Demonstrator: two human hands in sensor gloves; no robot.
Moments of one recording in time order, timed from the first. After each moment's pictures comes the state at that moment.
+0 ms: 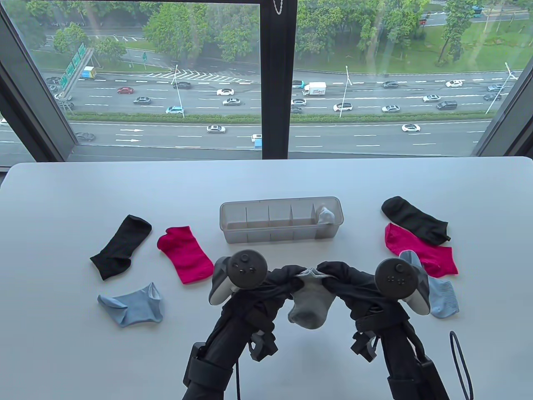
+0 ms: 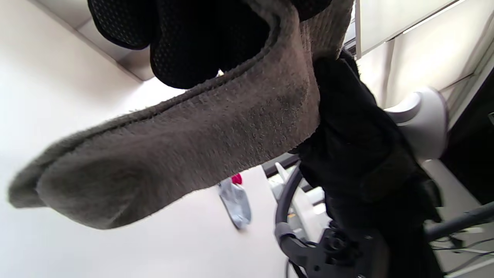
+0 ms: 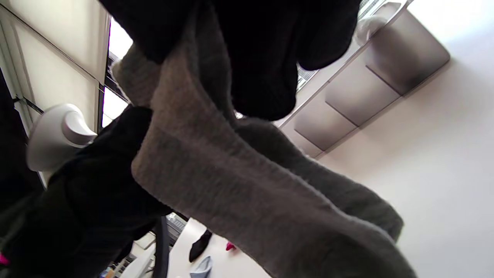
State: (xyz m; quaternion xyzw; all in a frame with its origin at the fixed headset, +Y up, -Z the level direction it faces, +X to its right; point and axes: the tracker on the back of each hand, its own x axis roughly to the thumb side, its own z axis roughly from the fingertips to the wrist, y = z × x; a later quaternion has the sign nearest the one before) left_hand -0.069 -0.664 -0.321 -0.21 -0.32 0.50 0.78; right_hand 0.190 -0.656 -0.302 0.24 0.06 0.83 0.49
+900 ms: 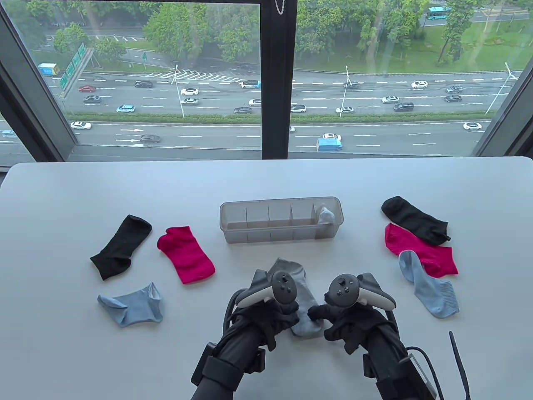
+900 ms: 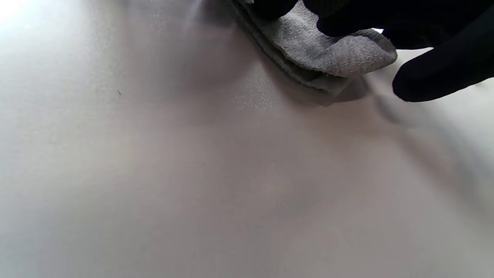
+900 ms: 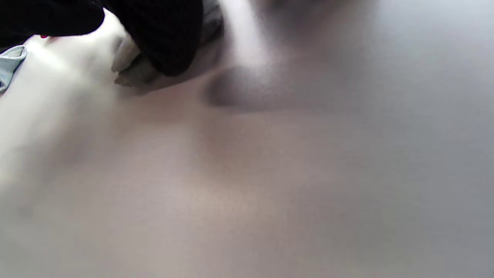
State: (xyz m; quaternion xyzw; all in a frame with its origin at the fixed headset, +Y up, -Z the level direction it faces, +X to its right) left_hand -0.046 -0.761 -0.325 -0.38 -0.20 0.15 0.89; right_hand 0.146 -0.771 -0.309 0.17 0.37 0.90 0.16
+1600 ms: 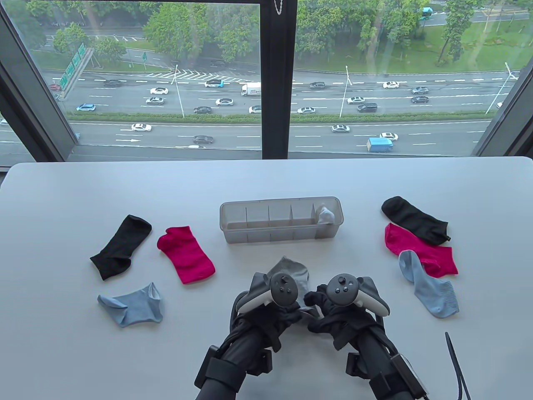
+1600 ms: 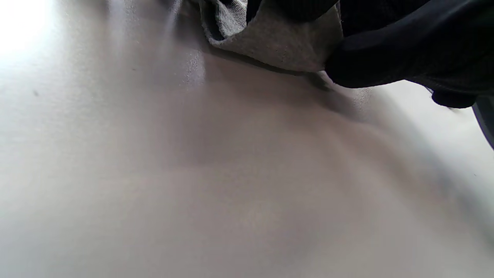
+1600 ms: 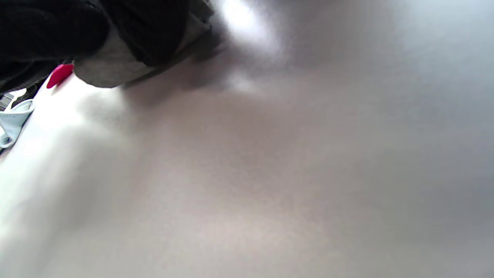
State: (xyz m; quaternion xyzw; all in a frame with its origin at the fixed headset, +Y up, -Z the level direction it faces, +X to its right) left_hand -0.037 -0.761 -0.320 -0.32 -0.21 0.17 0.91; right_hand 0.148 -0.780 -0.314 0.13 0.33 0.90 0.24
